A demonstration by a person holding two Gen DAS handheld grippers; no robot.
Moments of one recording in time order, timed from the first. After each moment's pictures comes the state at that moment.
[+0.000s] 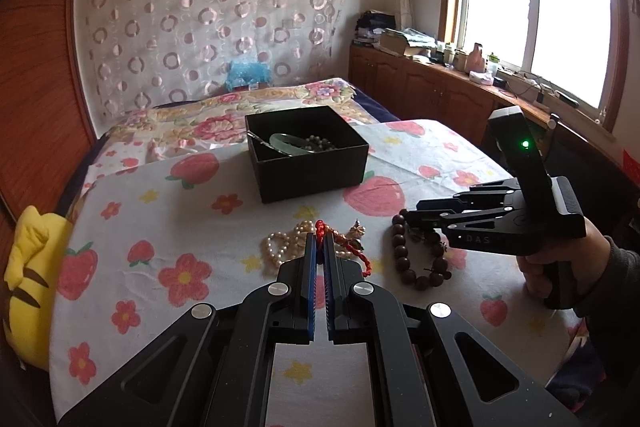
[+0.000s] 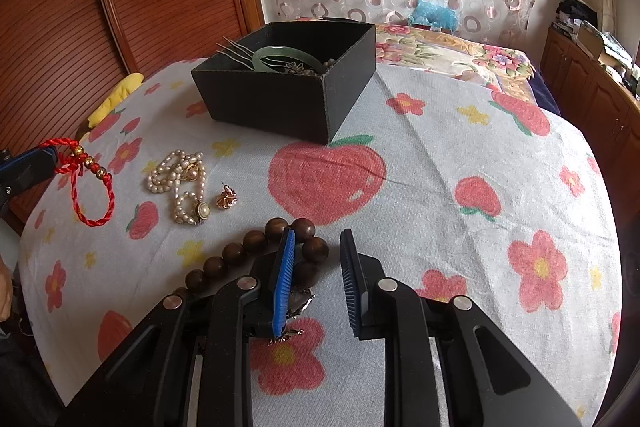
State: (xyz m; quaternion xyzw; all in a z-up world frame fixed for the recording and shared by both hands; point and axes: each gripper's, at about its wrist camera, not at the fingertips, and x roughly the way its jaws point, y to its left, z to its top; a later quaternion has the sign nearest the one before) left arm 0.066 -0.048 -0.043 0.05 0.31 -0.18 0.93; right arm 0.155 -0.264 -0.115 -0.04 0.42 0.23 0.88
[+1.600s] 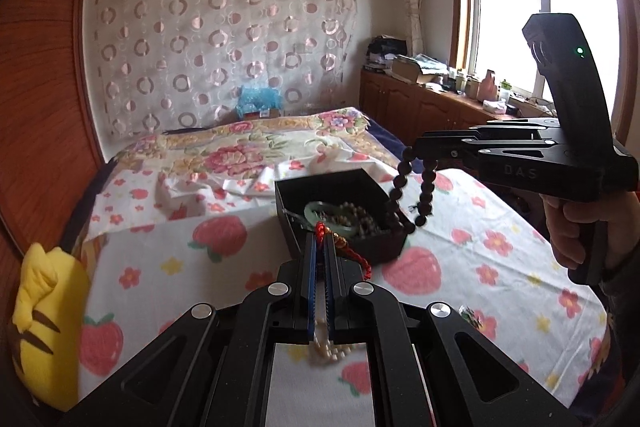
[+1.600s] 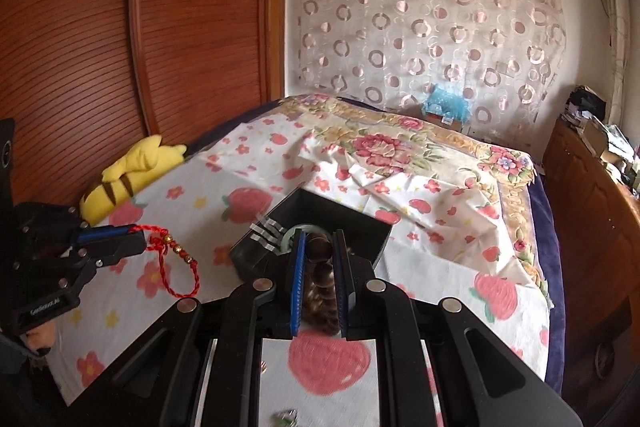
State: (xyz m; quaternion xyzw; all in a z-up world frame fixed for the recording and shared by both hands) left arm 0.132 -0.029 -0.003 0.04 0.27 -0.17 0.95; right arm 0.209 -0.225 0.024 -0.08 0.29 0.25 0.92
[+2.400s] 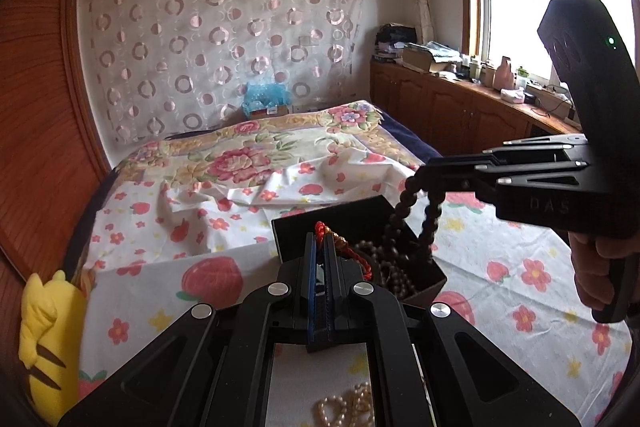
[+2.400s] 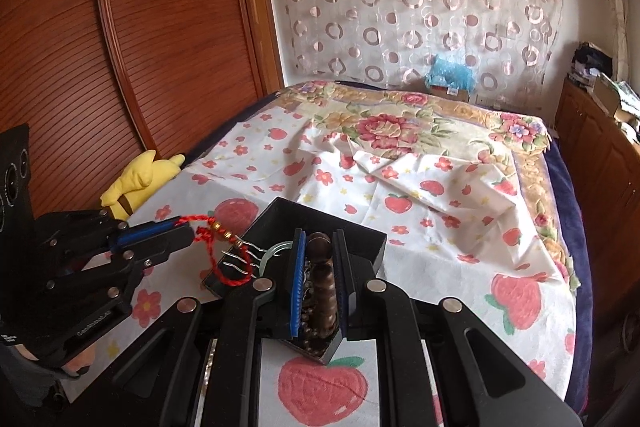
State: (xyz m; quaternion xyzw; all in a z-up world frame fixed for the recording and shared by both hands) left arm 0.205 -0.057 -0.006 0.06 0.28 -0.15 0.95; right arm 0.267 -0.233 0.006 -0.02 0.34 0.26 0.90
